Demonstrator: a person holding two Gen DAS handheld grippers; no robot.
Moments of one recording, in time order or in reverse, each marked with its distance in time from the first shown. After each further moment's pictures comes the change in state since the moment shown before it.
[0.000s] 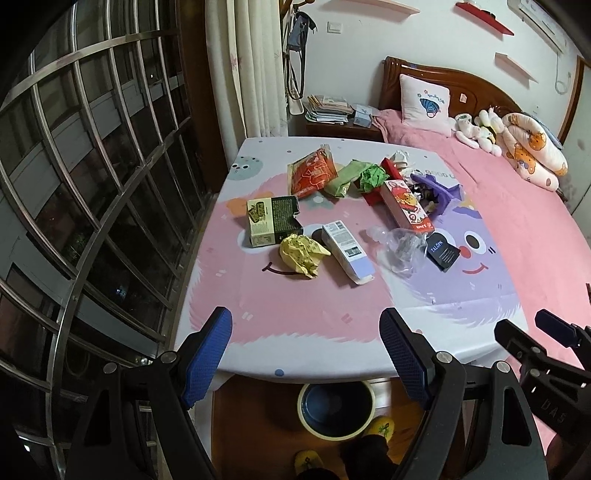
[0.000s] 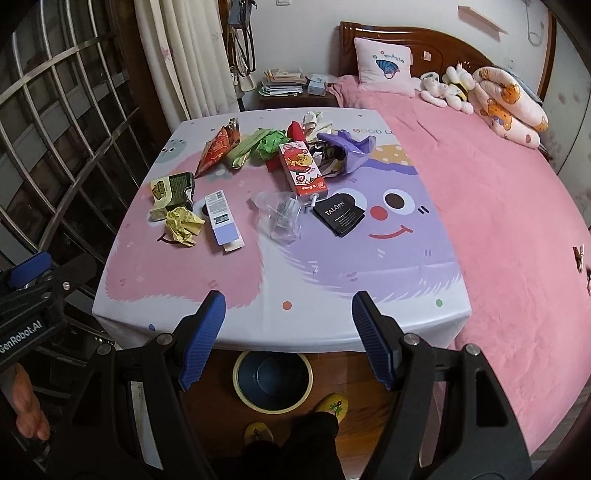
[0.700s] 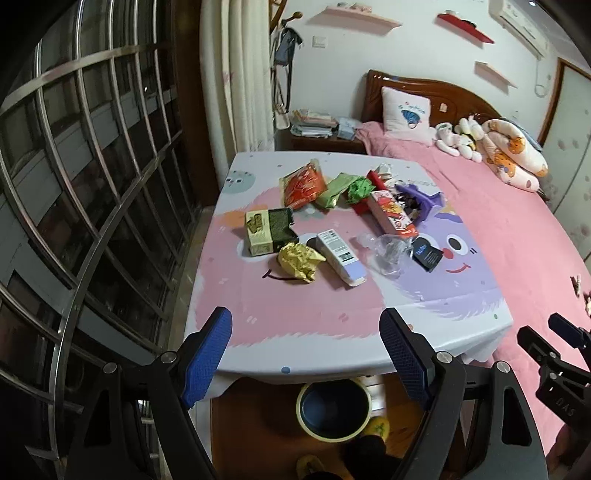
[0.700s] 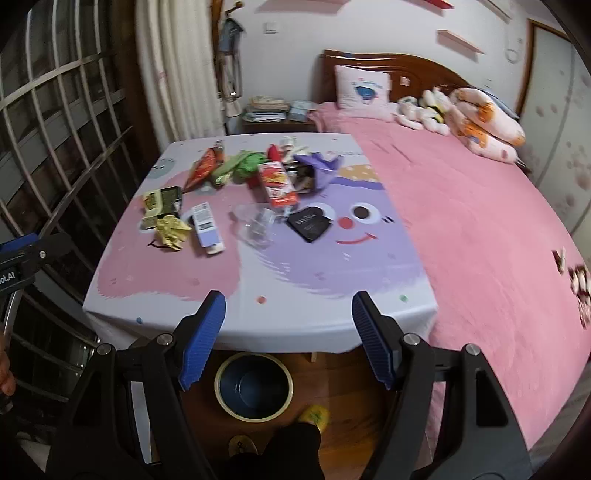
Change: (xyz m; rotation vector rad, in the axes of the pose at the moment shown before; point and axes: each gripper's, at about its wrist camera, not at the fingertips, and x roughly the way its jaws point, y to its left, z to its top) left arm -0.041 0.035 -0.008 0.024 -0.046 -0.068; right arm -0.057 -0.011 -0.039 -0.007 -0.116 -0.068
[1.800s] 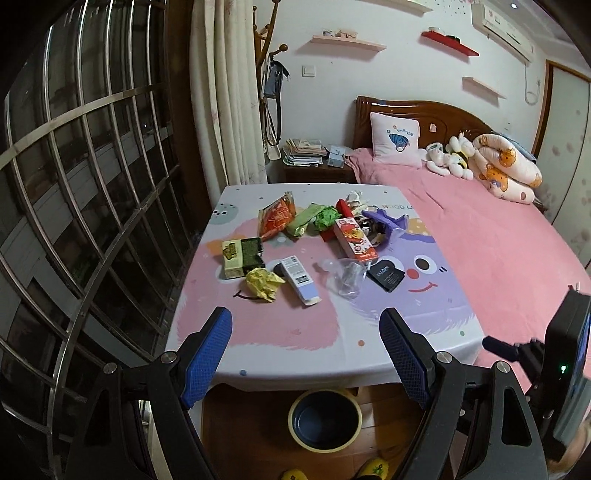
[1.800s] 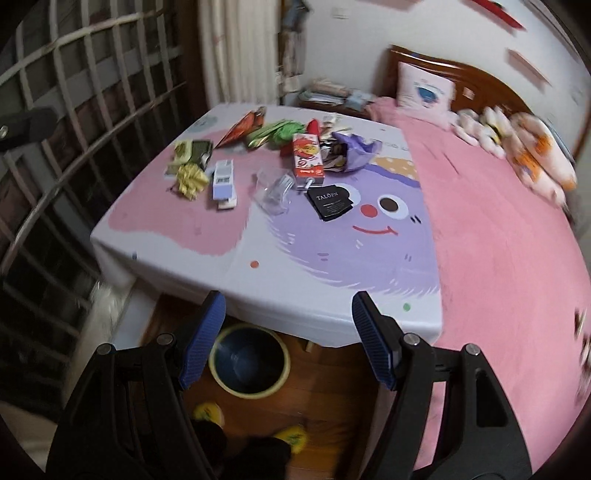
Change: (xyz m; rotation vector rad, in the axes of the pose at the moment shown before) left arm -0.074 -0.098 -0.018 0.030 -0.126 0.015; right arm 0.033 -0.048 -0.033 -0.183 0.051 0.143
